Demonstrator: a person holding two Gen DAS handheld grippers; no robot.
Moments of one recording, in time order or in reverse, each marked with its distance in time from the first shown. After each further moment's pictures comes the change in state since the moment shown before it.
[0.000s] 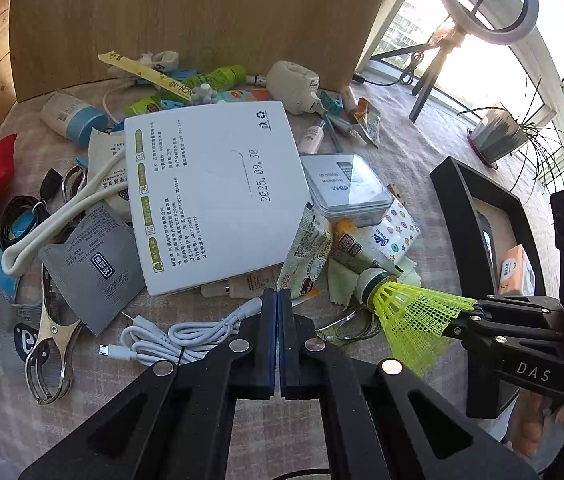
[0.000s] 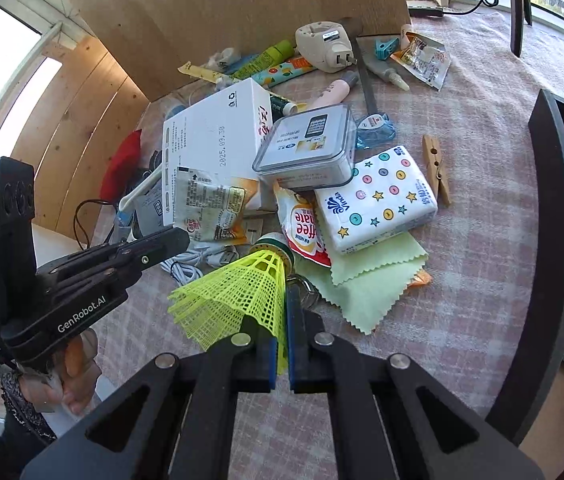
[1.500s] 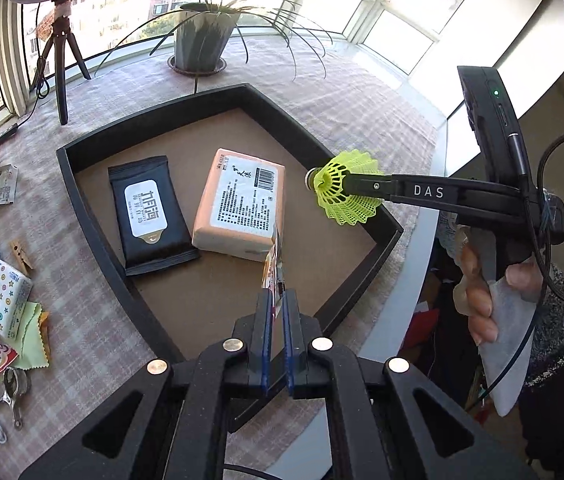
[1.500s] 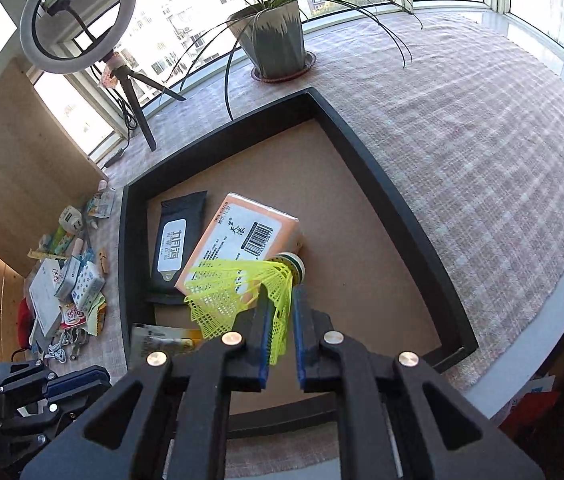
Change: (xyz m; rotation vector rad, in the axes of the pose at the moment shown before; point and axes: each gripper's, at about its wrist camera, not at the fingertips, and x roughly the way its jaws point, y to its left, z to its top) left arm -0.015 -0.315 -0.062 0.600 0.177 -0.394; right arm -0.238 -0.219 -0.141 0.548 -0.345 -0.438
